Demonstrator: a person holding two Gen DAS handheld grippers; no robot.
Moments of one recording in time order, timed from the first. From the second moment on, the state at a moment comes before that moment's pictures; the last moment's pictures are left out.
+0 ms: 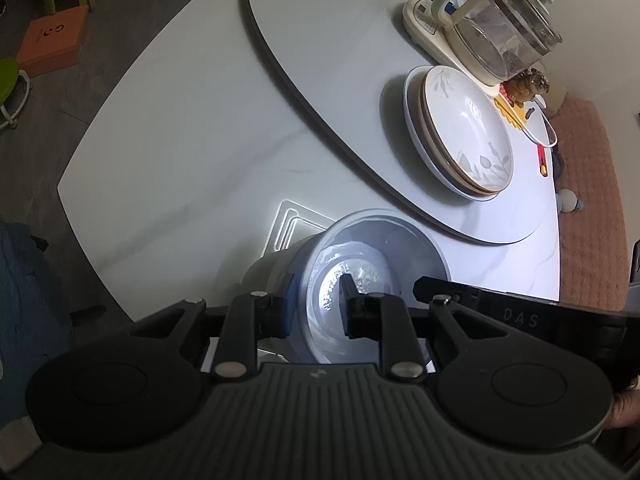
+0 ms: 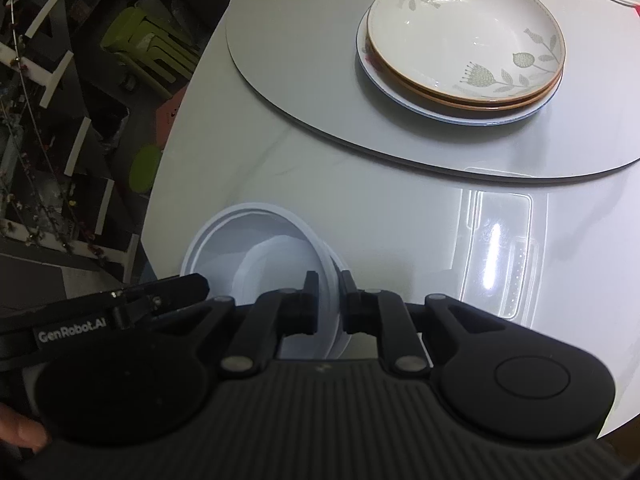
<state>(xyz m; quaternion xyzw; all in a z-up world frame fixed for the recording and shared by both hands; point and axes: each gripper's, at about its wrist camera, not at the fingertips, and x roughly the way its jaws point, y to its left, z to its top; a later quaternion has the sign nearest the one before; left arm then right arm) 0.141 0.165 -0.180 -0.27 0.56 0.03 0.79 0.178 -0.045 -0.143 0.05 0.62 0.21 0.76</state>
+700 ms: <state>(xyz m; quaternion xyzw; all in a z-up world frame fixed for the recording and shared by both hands) 0.141 0.184 -0.212 -0.30 0.55 -0.01 0.78 0.182 -0.054 -0.146 0.10 0.61 0.19 0.77</state>
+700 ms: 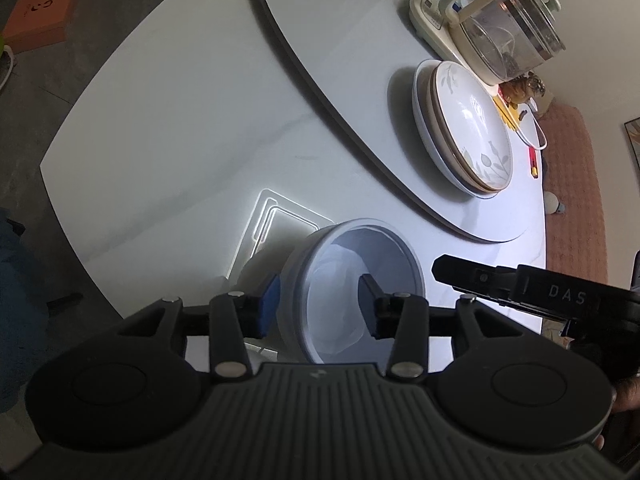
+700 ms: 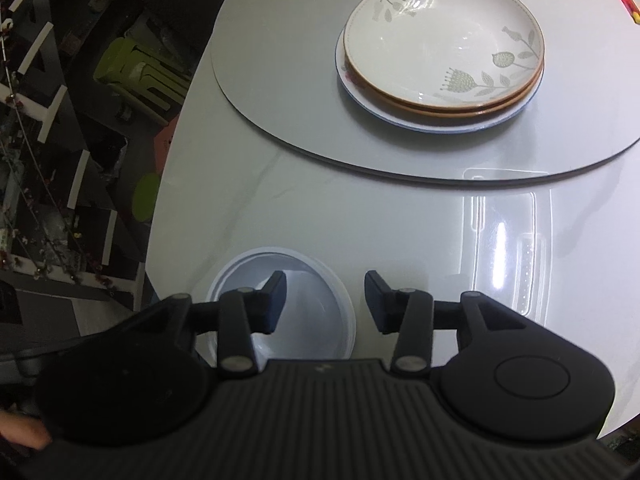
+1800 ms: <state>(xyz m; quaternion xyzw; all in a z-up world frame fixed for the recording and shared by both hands) 0.140 0.179 -0.277 -0.28 0.57 -0.03 0.77 0.162 -0.065 -0.210 0.20 0.63 0.17 0.74</state>
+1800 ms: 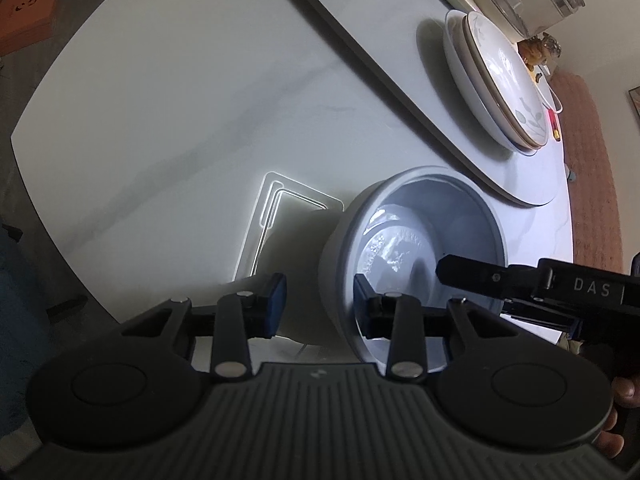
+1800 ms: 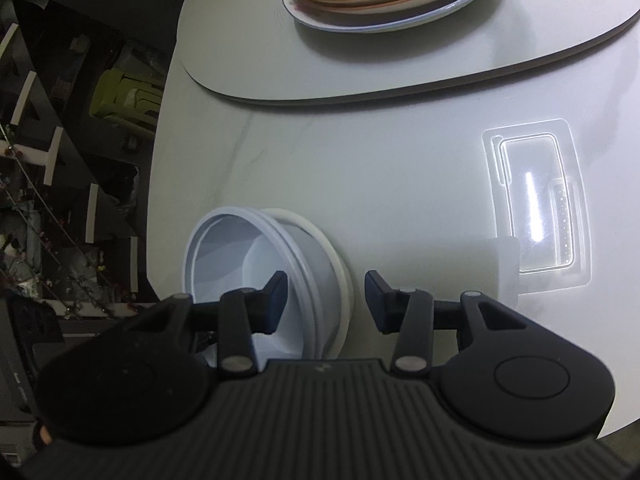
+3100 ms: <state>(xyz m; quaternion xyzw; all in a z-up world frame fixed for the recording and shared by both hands) 0.116 0.067 -0.196 -0.25 0.56 -0.09 0.78 0.128 -0.151 -0.146 0.20 0.60 0.16 0.76</state>
